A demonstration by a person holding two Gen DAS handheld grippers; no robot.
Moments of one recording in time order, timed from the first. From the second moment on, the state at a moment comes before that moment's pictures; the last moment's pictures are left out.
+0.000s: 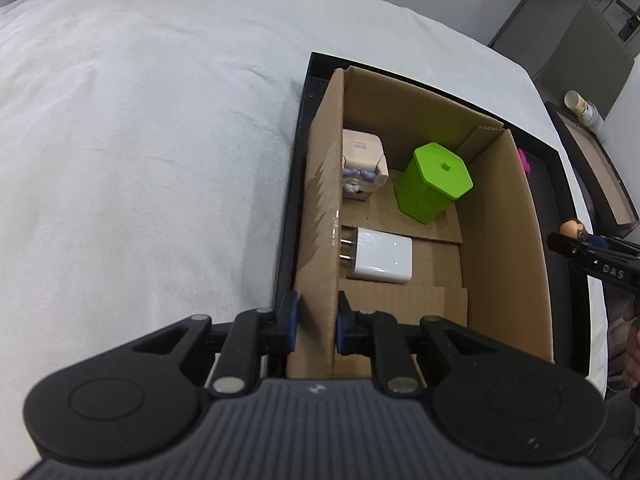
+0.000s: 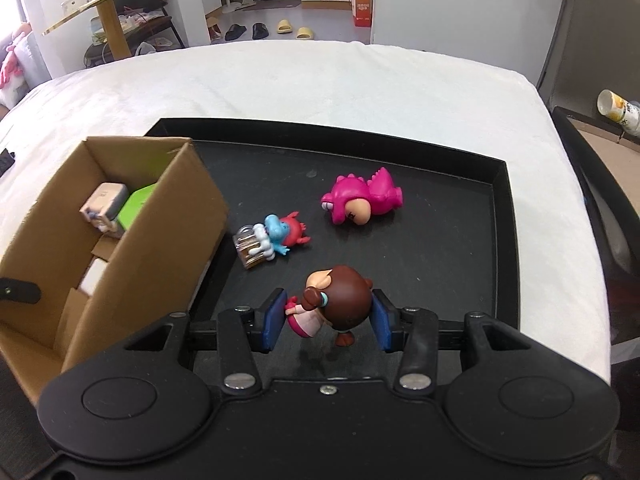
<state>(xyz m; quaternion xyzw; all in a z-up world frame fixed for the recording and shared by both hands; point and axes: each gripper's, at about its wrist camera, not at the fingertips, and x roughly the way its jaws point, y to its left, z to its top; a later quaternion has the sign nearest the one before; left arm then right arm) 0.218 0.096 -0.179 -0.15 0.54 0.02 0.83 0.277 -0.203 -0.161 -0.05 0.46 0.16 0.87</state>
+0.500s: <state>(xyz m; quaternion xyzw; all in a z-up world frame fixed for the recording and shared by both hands) 0.211 0.097 -0.181 -0.13 0.53 -0.01 0.84 0.246 -0.183 -0.117 -0.07 0.45 0.16 0.88</state>
